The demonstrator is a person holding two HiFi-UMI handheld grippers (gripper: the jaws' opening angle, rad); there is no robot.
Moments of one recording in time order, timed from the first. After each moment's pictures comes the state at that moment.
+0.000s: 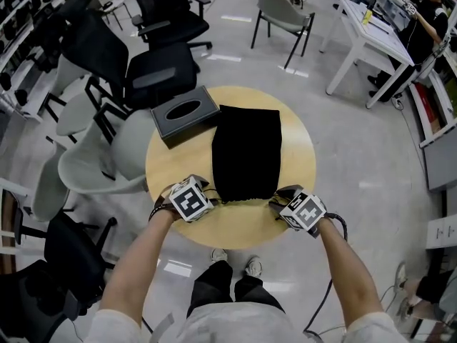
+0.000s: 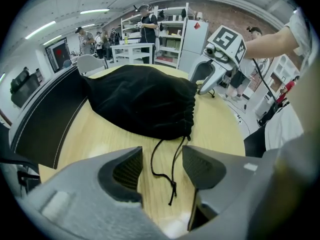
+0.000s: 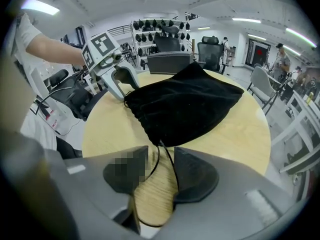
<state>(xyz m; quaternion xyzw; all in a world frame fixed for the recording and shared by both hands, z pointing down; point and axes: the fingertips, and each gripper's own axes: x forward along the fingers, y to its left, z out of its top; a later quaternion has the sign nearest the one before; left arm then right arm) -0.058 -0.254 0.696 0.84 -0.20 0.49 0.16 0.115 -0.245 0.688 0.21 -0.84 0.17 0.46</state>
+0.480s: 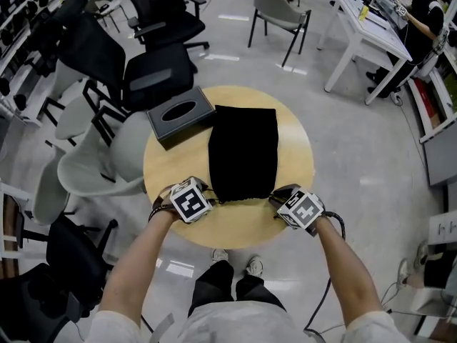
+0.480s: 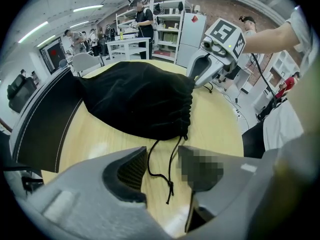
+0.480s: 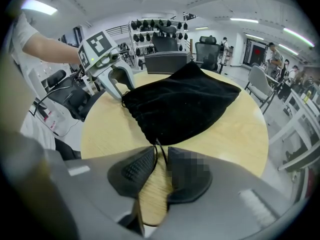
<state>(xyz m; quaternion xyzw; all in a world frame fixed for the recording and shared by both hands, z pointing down) -0.057 -0.247 0.697 0.82 -0.18 0.52 0.16 0.118 -0.249 0.688 0.22 -0.84 0.17 0.47</state>
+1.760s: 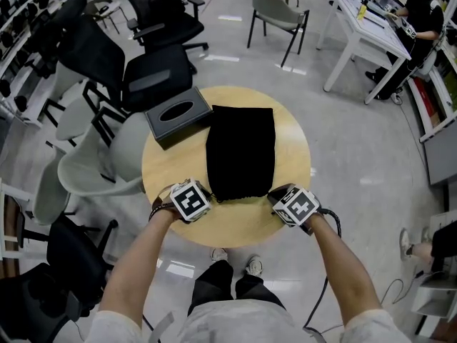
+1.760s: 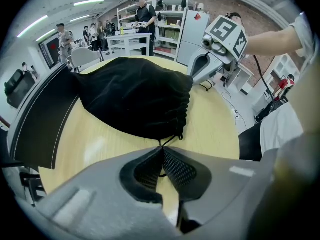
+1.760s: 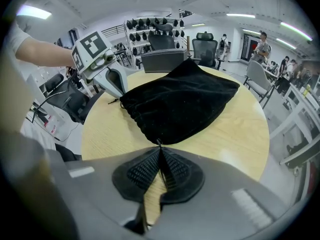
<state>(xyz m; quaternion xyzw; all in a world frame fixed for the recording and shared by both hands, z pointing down) -0.049 -0.238 0.699 0.81 -0.17 0.53 0.19 0.120 -0.250 0.690 0.22 -0.83 0.20 0.47</state>
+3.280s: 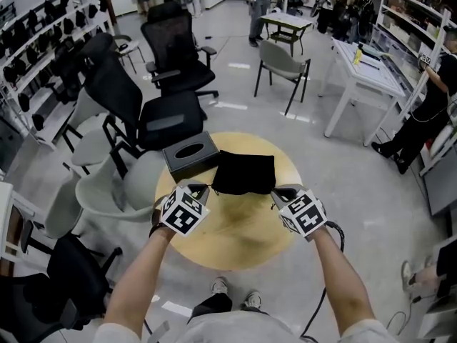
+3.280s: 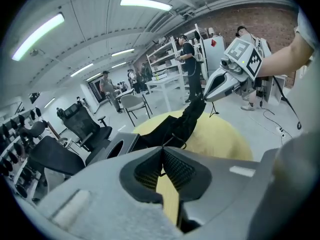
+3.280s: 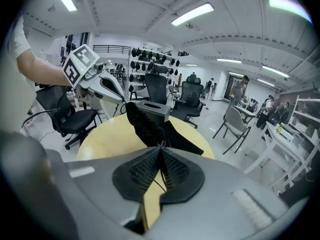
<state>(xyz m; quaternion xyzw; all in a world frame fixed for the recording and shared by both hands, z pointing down) -0.075 -0.312 0.510 0.82 -0.41 0.39 0.03 0.106 -0.318 0.519 0.32 -0.88 0.04 0.35</state>
